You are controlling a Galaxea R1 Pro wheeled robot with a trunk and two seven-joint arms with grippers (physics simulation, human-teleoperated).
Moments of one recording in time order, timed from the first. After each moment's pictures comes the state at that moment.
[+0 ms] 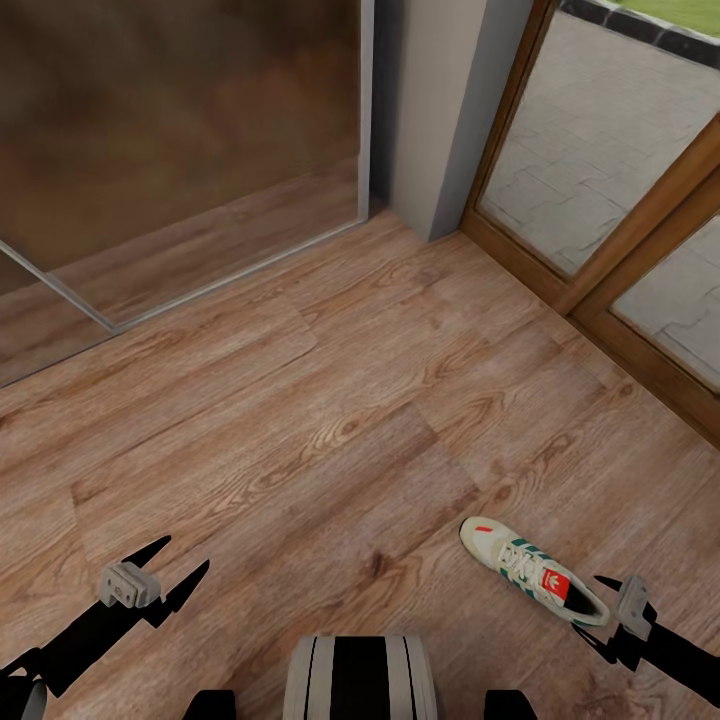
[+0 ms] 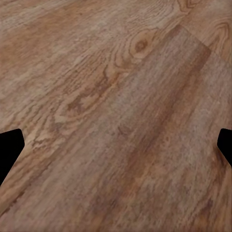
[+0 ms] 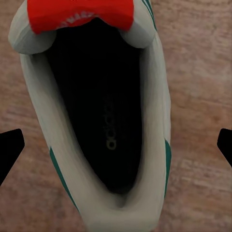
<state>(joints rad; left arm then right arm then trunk) -0.07 0.13 0.45 -1.40 0.08 -0.05 -0.93 -0.51 -0.54 0.17 -0.24 0.23 -0.79 0.48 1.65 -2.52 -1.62</state>
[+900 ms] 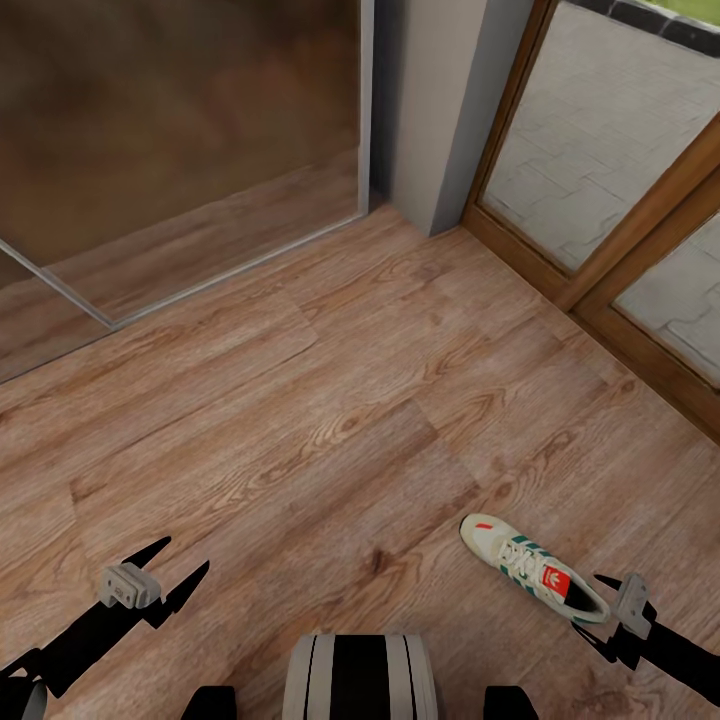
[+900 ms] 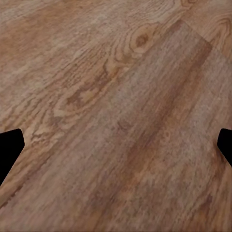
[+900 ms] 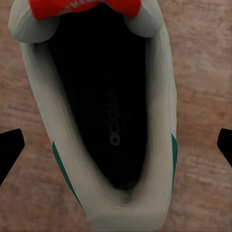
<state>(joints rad) -0.07 0.13 0.45 -1.40 0.08 -0.05 -0.93 -0.51 -0.54 0.17 -0.25 0.23 -0.78 0.48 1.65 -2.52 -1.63</state>
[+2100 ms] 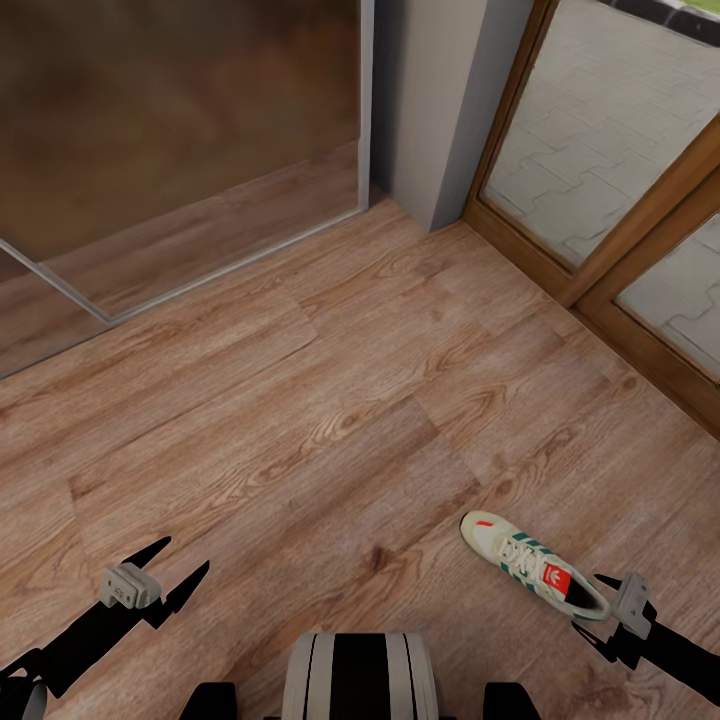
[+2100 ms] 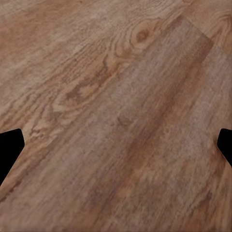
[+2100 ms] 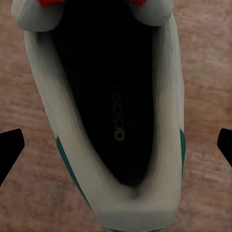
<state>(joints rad) -0.07 0.13 0.45 -1.40 0.08 -0.05 -0.93 -0.51 -0.54 0.17 -0.25 0.23 -0.78 0.47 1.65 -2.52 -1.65</state>
